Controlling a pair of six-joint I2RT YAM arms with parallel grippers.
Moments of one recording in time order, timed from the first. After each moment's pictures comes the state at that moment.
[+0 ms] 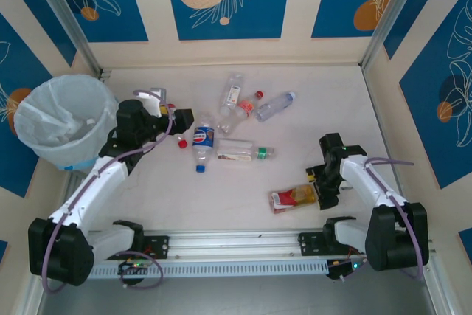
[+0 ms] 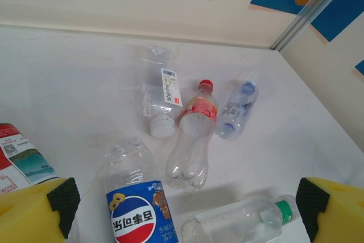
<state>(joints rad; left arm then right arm) -0.24 1.12 0.81 -0.06 0.35 -0.32 0.08 1.16 0.65 -1.05 -0.12 1.44</state>
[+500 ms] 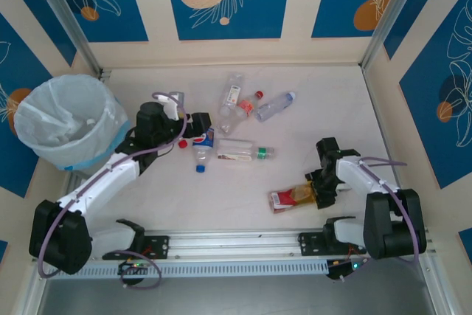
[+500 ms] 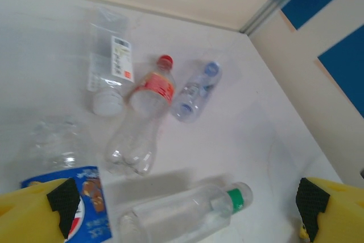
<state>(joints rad) -0.42 1.20 0.80 0.02 0.32 -0.49 0.09 1.25 0.57 -0.90 -0.10 1.42</state>
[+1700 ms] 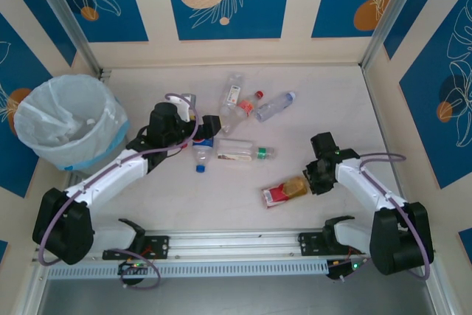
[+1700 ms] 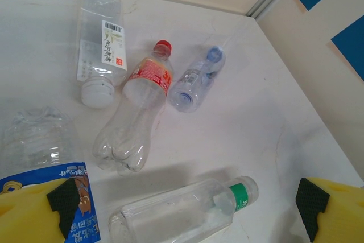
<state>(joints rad) -0.50 1.27 0.83 0.02 0.23 -0.48 0.21 1.14 0.62 -0.86 -0.04 1.44</state>
